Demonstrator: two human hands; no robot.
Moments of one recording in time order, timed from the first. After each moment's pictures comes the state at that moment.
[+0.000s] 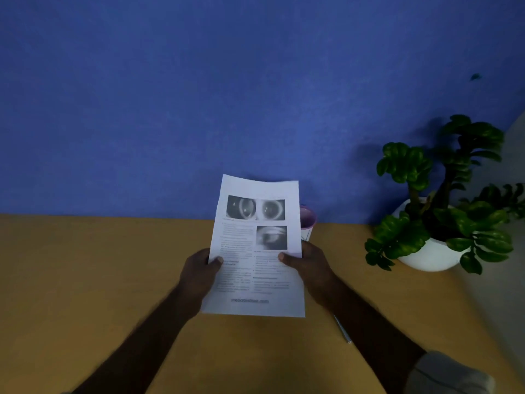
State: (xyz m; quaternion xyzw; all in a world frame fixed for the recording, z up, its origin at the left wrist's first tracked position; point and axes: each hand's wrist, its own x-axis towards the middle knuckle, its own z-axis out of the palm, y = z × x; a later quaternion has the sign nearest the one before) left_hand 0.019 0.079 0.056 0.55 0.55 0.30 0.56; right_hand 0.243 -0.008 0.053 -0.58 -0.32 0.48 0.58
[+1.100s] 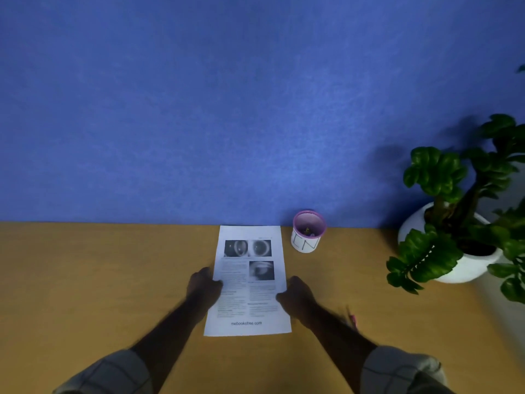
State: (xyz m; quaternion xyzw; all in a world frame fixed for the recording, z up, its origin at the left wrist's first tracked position) left_hand 0.030 0.152 -0.034 0.62 0.67 0.07 0.40; right_hand 0.225 0.040 -0.030 -0.83 -0.31 0.42 0.21
